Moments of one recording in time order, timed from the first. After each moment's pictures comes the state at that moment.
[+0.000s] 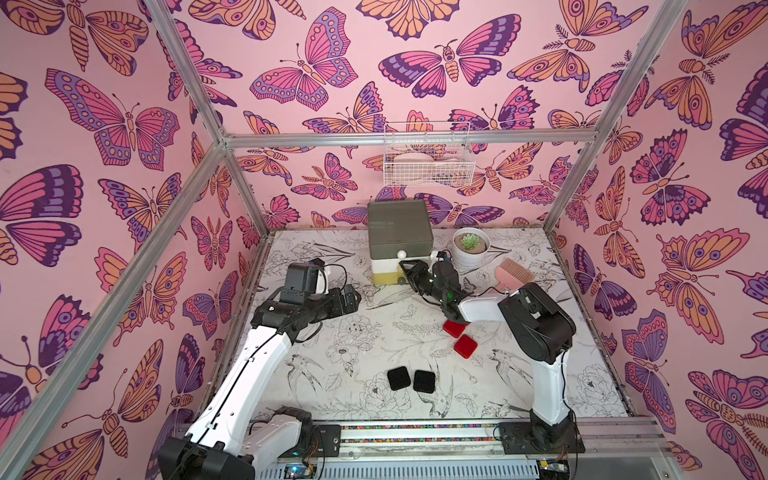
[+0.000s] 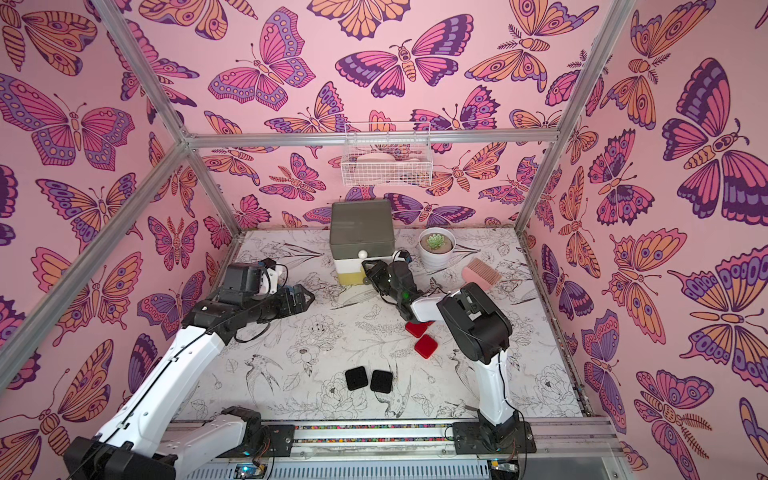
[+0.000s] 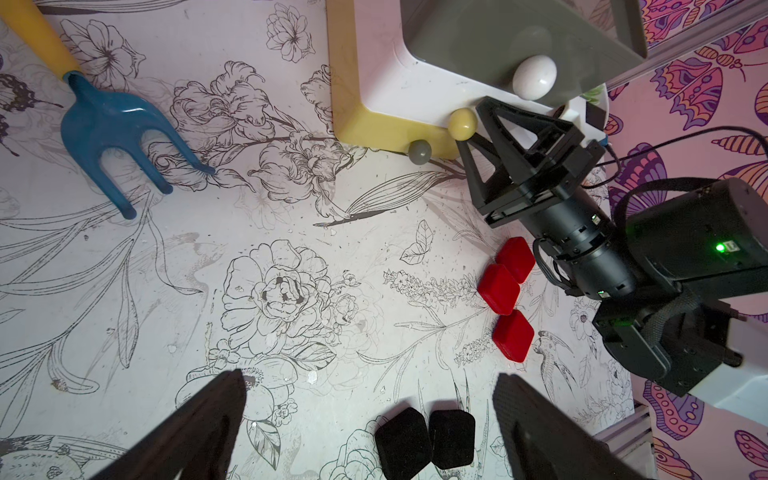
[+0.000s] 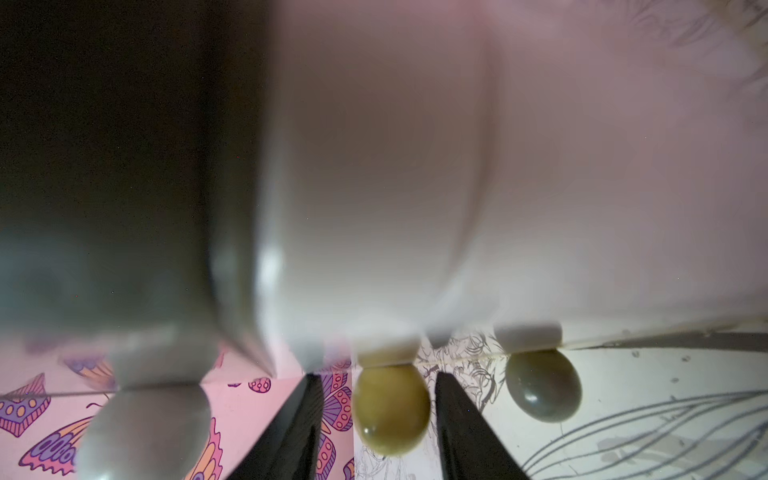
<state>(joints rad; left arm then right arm) -0.22 1.09 1.02 -0.77 0.27 -0.45 0.67 2.06 1.10 0.73 -0.12 1.32</state>
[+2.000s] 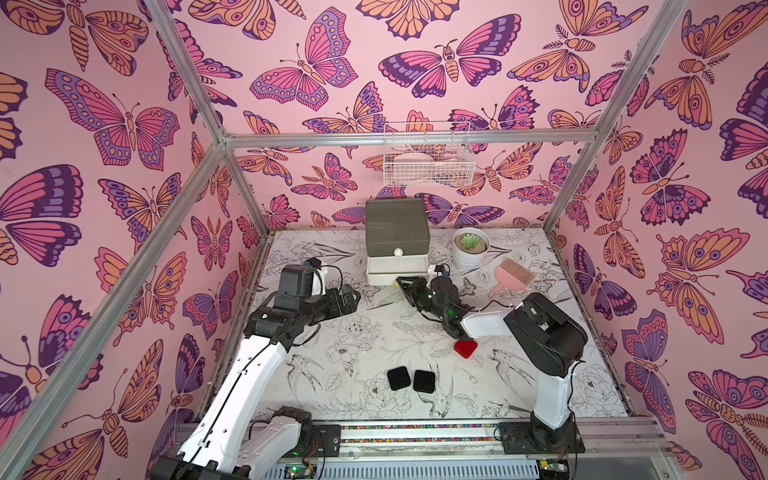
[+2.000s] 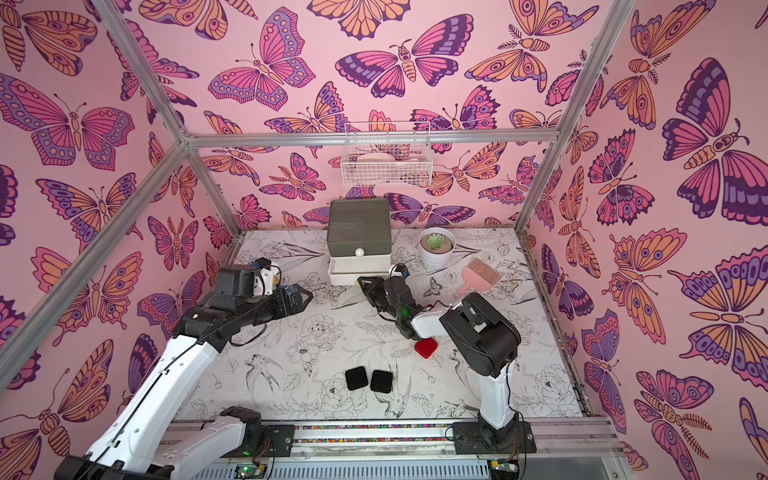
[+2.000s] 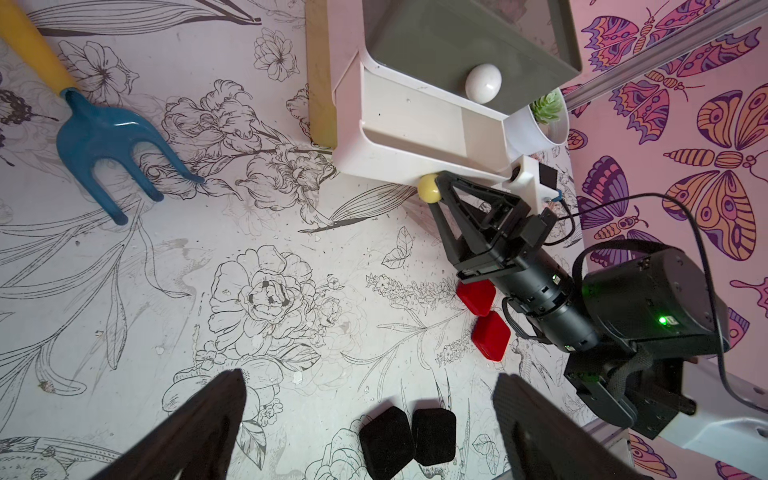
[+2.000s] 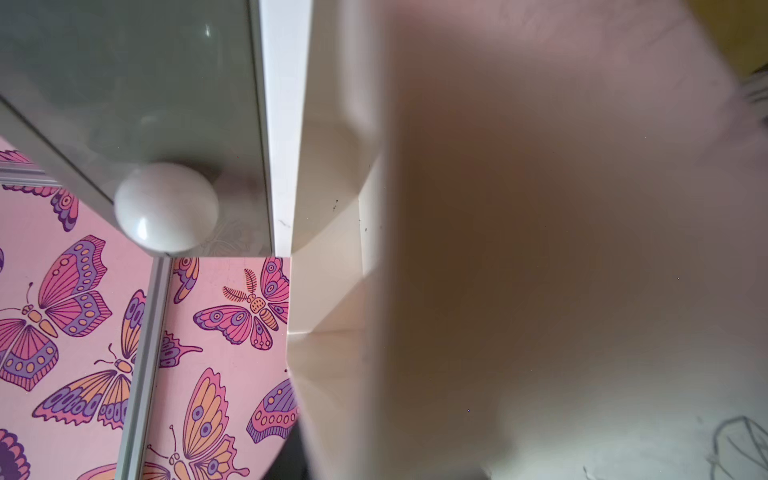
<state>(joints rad) -0.22 1.01 1.02 -0.77 0.29 -0.48 0.77 1.93 0.91 0.76 -0.07 1.35</state>
